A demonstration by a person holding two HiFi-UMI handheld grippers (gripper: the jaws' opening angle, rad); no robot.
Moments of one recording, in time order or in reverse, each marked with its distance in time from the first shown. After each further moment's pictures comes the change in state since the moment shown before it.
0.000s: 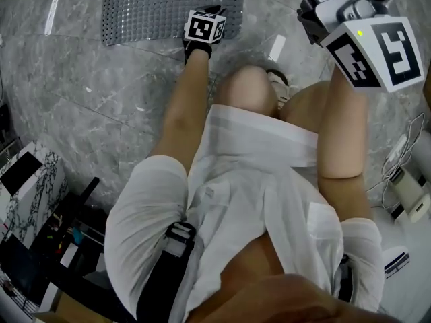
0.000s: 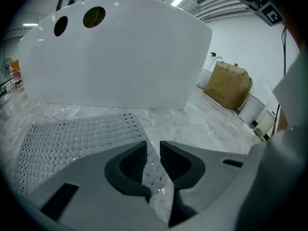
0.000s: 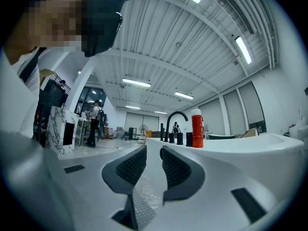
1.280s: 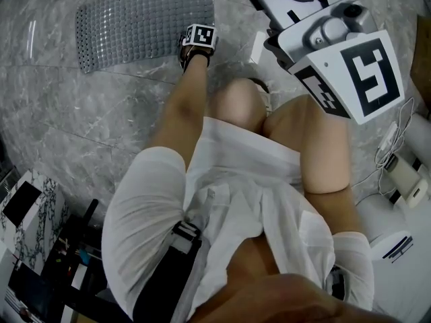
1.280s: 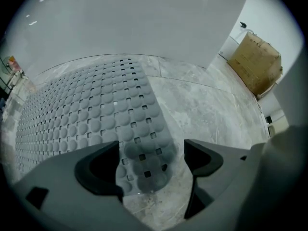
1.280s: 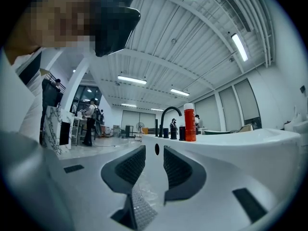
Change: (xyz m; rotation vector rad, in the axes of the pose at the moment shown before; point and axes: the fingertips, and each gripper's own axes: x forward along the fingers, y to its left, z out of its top) left arm 0.111 -0.005 -0.107 -0.122 0.461 0.126; right arm -0.004 -0.026 -0.022 0.026 0.028 -0.030
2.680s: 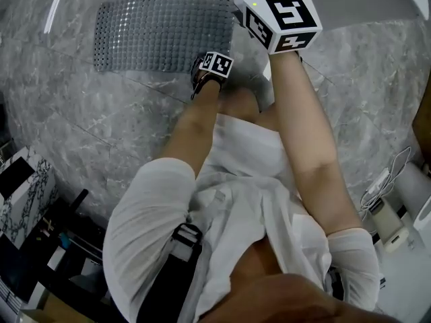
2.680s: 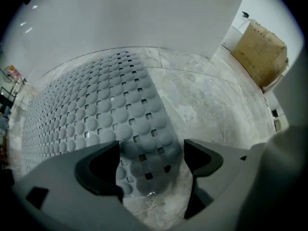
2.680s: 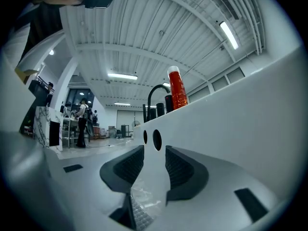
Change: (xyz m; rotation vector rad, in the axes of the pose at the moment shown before) left arm 0.012 -0.004 0.001 0.030 0.056 0.060; right arm 0.128 -0.083 -0.119 0.099 0.008 -0.040
